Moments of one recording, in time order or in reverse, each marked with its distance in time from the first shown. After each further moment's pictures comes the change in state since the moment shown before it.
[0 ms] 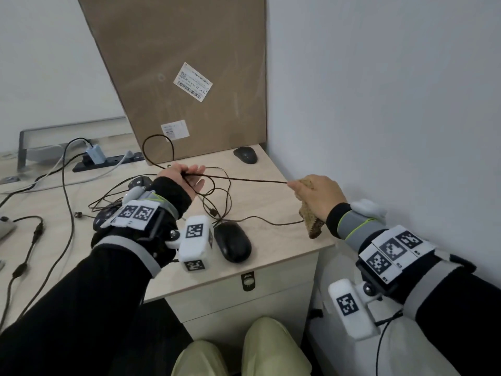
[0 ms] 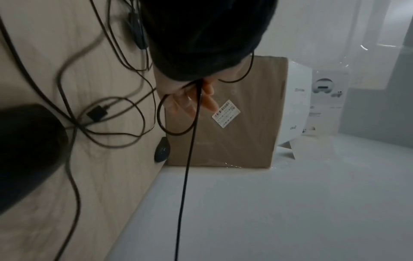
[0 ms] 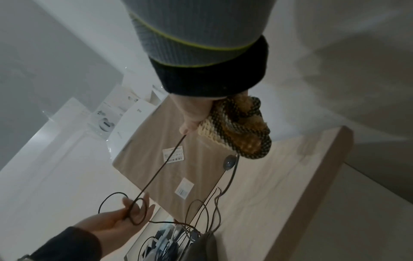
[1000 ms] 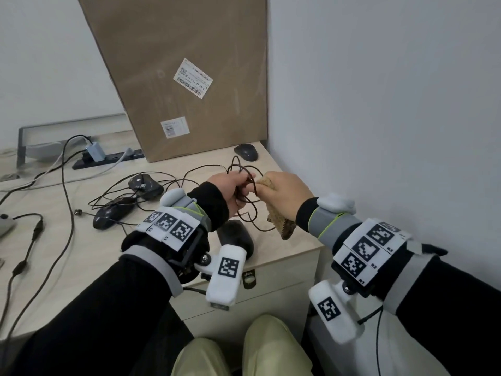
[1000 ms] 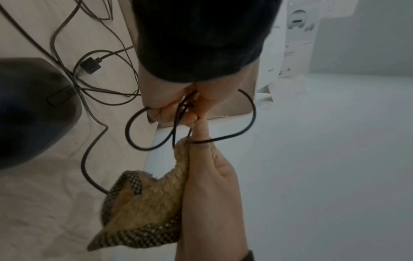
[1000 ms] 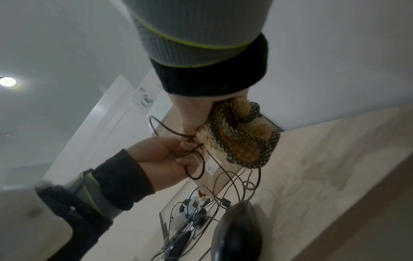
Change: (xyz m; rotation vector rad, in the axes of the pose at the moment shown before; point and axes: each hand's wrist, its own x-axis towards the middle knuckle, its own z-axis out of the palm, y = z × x) left_hand -0.046 -0.048 0.036 0.524 -0.316 -0.121; right_hand -0.006 -0.055 0.027 -0.081 -0.171 -0.210
